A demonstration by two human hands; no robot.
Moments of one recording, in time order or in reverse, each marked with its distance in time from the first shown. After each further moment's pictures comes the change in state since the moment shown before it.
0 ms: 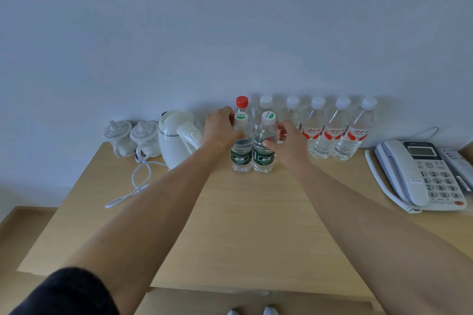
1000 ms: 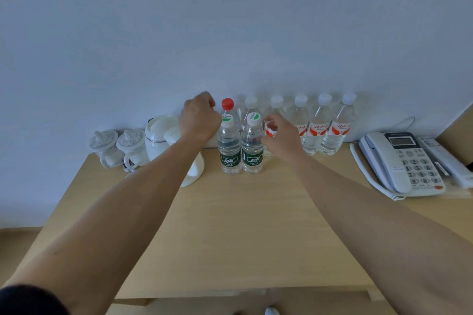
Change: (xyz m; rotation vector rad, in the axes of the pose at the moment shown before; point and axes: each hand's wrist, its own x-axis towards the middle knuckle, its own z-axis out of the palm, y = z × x) left_hand 0.001 0.023 -0.035 0.069 0.146 -0.001; right_hand 0.002 -0.011 -0.024 -0.061 -0.032 -0.010
